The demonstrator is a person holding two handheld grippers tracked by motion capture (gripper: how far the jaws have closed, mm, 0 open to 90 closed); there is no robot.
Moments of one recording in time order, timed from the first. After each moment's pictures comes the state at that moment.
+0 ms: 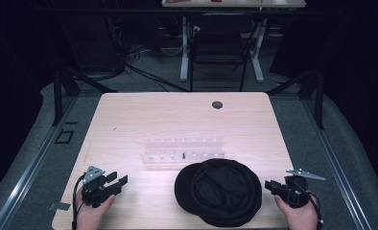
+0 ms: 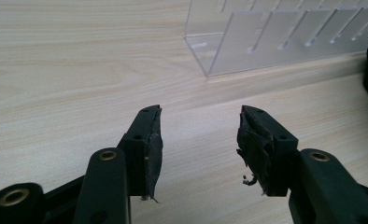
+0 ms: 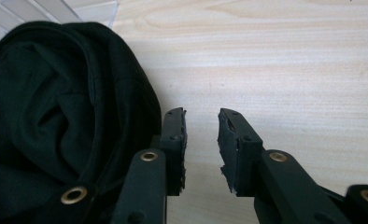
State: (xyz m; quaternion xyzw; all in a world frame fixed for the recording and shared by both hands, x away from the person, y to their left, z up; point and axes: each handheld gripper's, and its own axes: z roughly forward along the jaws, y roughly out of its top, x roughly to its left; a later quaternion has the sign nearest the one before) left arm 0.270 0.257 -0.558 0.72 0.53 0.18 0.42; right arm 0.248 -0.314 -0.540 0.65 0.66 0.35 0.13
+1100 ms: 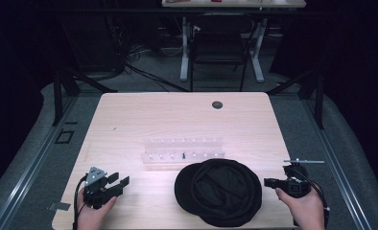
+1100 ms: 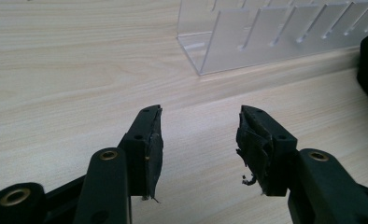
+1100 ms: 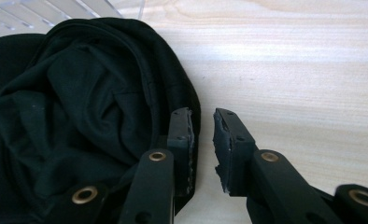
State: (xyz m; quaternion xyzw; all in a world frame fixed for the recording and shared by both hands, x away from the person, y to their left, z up) left arm 0.266 0.252 -0.557 0.72 0.52 0.19 0.42; right arm 0.261 -0.305 -0.494 0.66 0.69 0.30 0.05
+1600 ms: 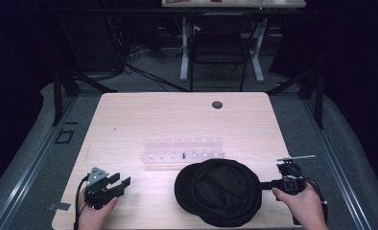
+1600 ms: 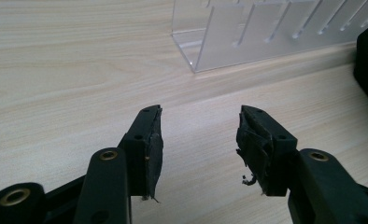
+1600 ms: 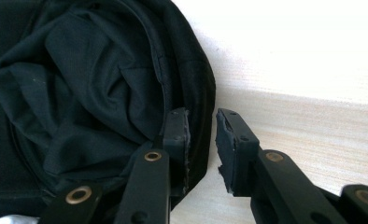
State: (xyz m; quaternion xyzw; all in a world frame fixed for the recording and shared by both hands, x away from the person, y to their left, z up) left arm 0.266 0.249 -0.558 0.73 0.51 0.18 0.42; right arm 0.272 -0.296 -0.495 0.66 0.71 0.25 0.00
